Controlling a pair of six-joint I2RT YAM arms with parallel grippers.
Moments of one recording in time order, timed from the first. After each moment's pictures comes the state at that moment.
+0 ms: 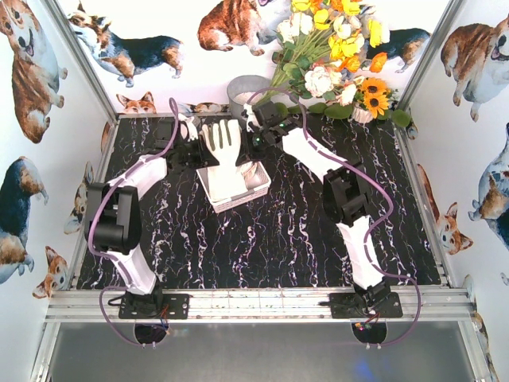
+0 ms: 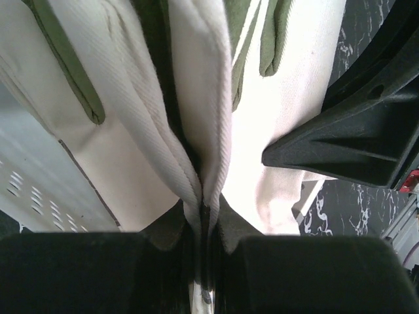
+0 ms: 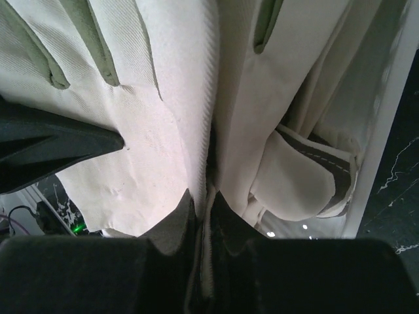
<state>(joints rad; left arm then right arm) -0.12 1.78 1.23 -0.17 0.56 -0.39 0.51 2.28 2.07 -0.67 -0.47 0.36</state>
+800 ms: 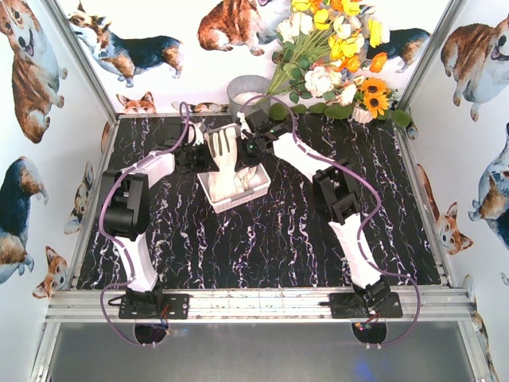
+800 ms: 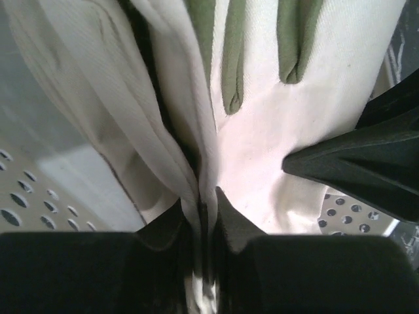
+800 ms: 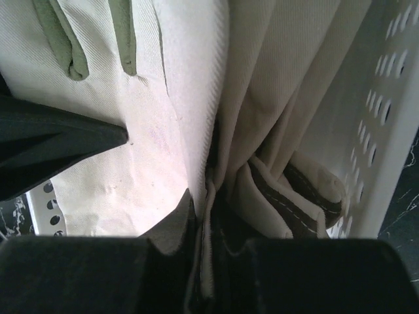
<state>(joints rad) -0.14 1.94 1.31 -0.22 0.47 -0.33 0.54 2.39 2.13 -0.66 -0.37 0.31</state>
